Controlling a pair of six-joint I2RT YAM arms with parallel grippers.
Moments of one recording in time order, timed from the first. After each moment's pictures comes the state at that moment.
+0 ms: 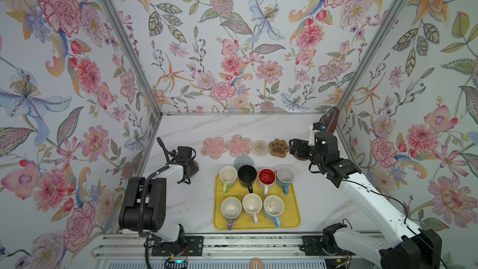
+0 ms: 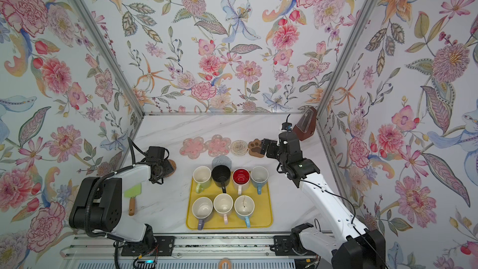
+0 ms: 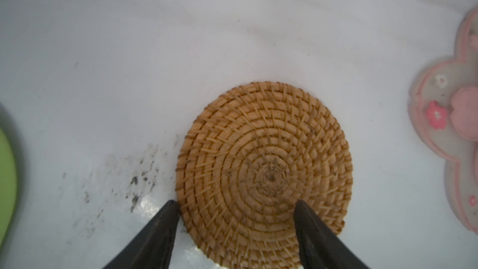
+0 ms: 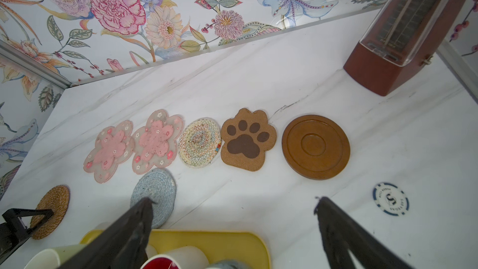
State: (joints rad) left arm -0.06 1.56 0.73 -0.28 -0.21 -0.65; right arm 0.35 1.10 0.92 -0.37 0.11 0.40
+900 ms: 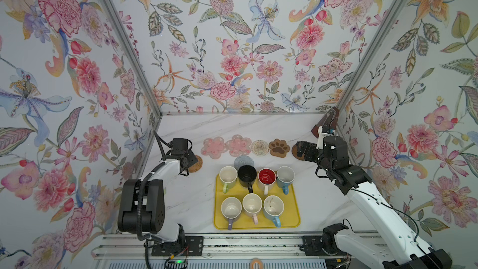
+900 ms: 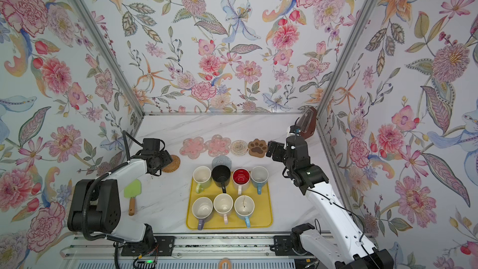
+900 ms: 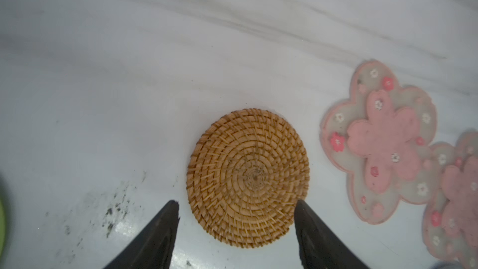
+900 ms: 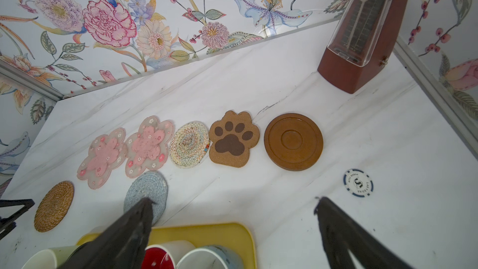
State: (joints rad) left arm -0.02 1.47 0.83 -0.32 -0.12 -0.62; right arm 0.32 0.99 0.90 -0.43 0.13 0.40
